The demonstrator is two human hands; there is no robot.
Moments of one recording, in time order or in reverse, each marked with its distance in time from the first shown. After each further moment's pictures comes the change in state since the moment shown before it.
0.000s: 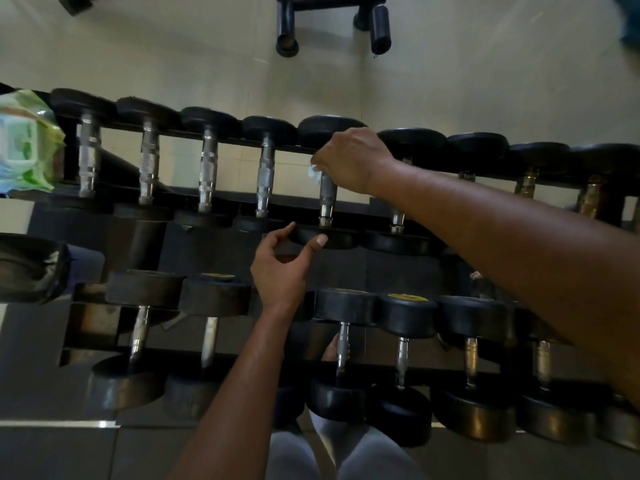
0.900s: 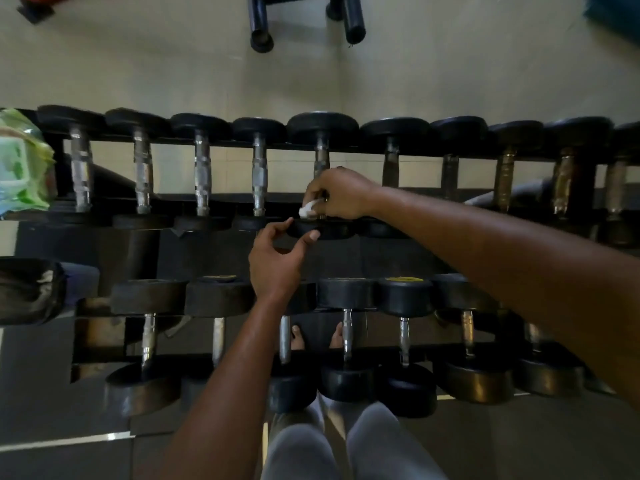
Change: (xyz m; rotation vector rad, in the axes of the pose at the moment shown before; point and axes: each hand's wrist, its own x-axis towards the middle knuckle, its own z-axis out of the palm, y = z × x) left_hand 0.015 0.005 -0.022 0.161 -0.161 0.093; right_hand -0.040 -0.025 0.029 0.693 -0.295 0.188
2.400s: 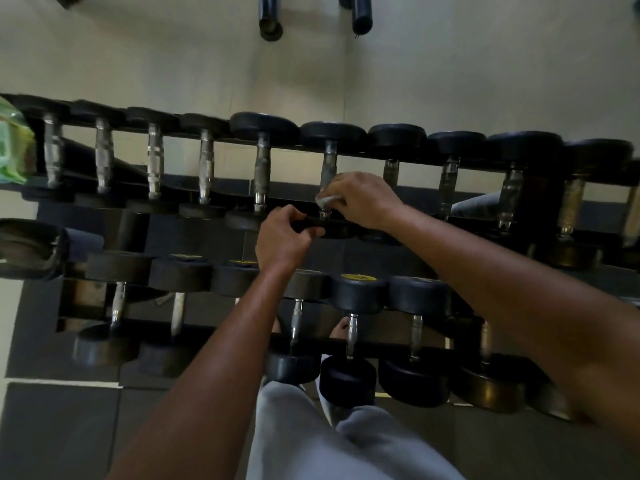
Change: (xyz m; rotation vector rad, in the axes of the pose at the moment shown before) left_hand -0.038 0.084 0.132 0.392 -0.069 0.019; right_hand -0.104 0.138 -0.041 -0.079 0.216 -0.236
